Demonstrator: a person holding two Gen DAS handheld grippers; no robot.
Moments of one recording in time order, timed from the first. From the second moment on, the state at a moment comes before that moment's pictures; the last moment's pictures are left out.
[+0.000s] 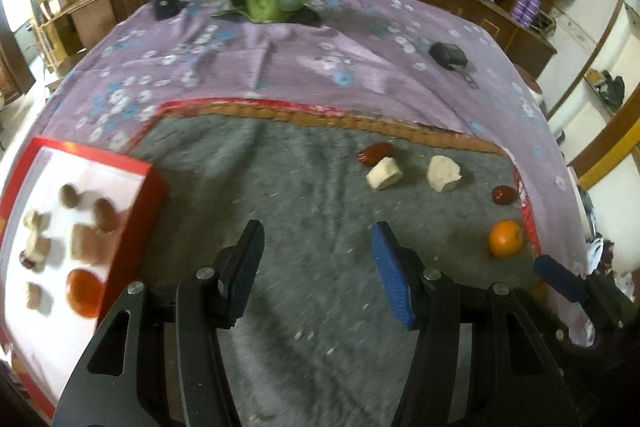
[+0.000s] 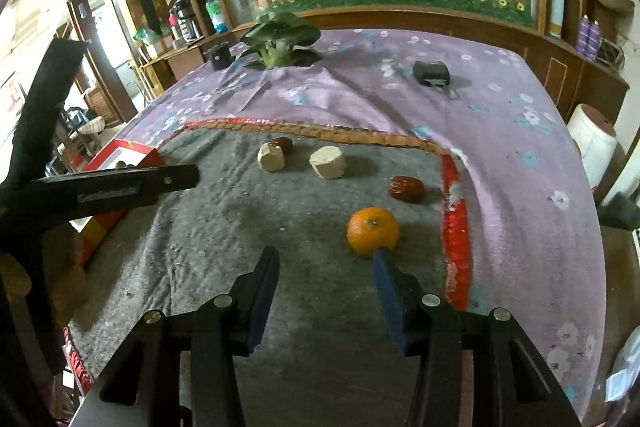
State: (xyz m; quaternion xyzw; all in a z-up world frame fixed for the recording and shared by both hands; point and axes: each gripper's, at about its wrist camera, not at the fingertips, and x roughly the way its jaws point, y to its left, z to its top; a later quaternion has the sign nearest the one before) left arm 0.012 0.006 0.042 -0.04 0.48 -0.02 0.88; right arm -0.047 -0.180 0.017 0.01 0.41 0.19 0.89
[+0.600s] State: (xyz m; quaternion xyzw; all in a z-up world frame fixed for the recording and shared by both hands) left arm 0.075 -0.016 0.018 -0.12 0.52 -0.02 0.84; right arm -0.034 -0.195 0.013 0.02 0.41 0.19 0.89
